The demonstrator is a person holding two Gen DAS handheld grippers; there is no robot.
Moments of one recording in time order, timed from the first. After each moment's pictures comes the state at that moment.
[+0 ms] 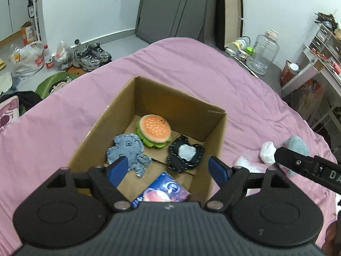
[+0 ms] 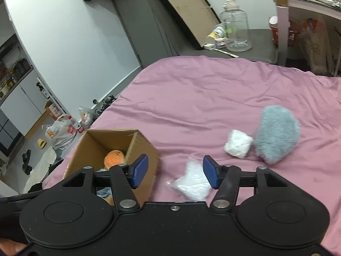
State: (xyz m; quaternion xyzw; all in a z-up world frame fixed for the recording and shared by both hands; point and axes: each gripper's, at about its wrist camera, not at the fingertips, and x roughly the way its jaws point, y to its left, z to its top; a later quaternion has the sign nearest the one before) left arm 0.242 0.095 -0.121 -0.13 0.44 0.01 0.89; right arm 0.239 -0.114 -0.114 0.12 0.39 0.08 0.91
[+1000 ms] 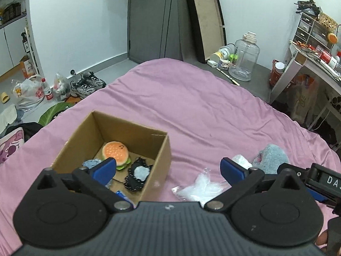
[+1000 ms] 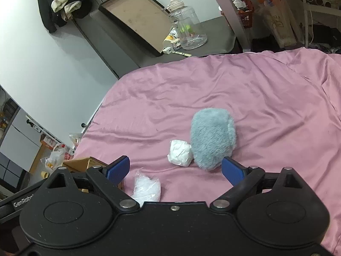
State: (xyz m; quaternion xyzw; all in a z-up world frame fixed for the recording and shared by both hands) left arm 0.250 -0.005 -0.083 -0.06 0.39 0.03 0.92; right arm 0.243 -0.231 -0.124 0.23 0.40 0.03 0.89
